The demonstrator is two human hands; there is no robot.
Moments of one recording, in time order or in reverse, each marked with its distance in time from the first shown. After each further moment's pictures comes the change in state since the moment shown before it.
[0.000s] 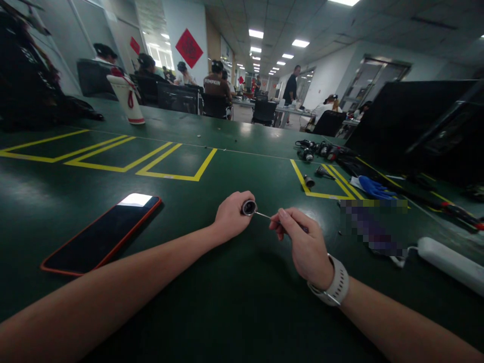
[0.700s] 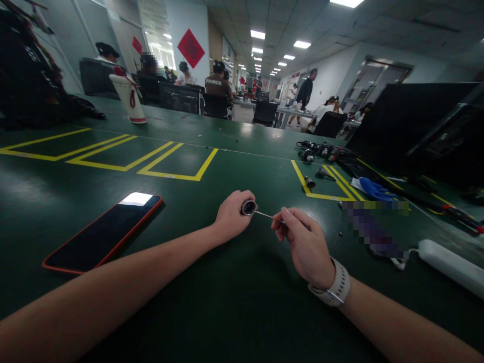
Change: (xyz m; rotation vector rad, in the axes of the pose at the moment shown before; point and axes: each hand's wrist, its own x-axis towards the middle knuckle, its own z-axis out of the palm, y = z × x) left_hand -0.001 -0.001 0.000 -0.037 0.045 0.042; right_hand 0.000 -0.002 0.002 0.173 -0.011 0.094
